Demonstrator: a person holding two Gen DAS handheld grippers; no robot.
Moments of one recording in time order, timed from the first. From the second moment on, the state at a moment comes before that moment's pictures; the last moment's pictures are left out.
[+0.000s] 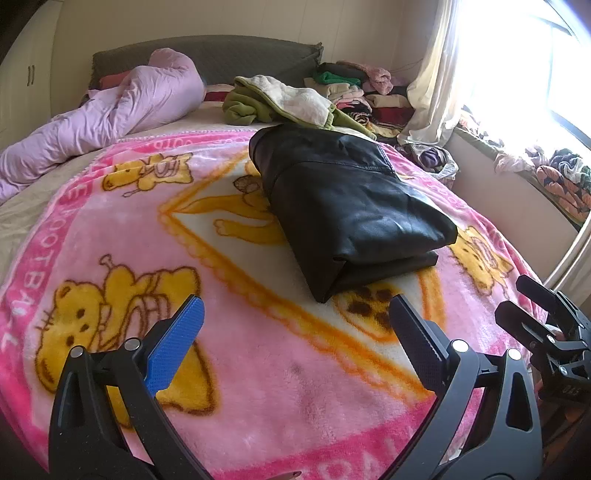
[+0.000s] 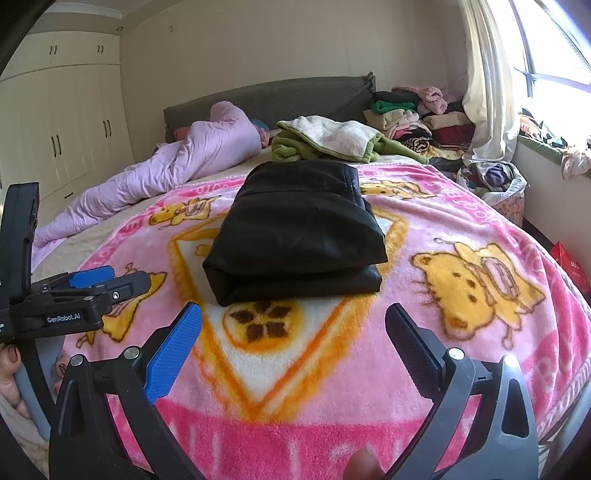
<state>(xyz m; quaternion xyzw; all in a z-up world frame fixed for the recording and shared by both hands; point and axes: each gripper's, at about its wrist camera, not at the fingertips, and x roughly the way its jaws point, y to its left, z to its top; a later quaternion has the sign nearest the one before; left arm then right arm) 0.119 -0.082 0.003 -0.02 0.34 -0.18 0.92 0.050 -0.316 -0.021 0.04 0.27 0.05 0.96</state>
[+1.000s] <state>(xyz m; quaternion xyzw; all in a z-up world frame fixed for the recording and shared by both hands) 0.119 -0.077 0.008 -0.01 0.33 -0.18 0.93 0.051 -0.321 -0.020 0.04 0.27 0.04 0.96</state>
